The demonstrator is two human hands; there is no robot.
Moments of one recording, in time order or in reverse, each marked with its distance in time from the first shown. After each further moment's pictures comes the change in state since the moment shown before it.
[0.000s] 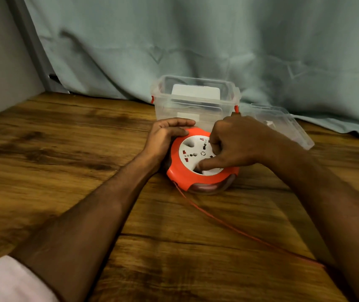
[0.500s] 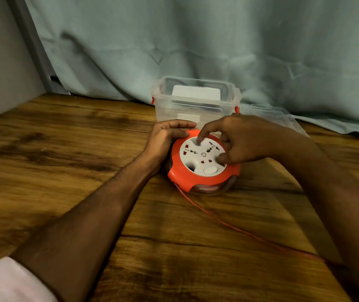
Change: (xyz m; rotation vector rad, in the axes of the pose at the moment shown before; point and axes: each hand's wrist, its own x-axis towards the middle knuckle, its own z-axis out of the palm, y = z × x) left_hand 0.002 -0.001 -0.002 0.013 -0.022 -0.005; right_hand -0.003 0.015 -0.015 0.172 -0.126 -0.077
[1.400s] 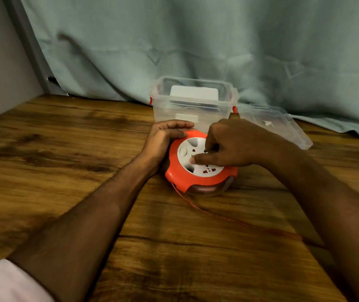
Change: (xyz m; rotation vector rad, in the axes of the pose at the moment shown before) left_hand -0.005 0.004 0.004 0.009 0.015 -0.005; right_hand 0.004 -0.016 0.013 -0.100 0.077 0.017
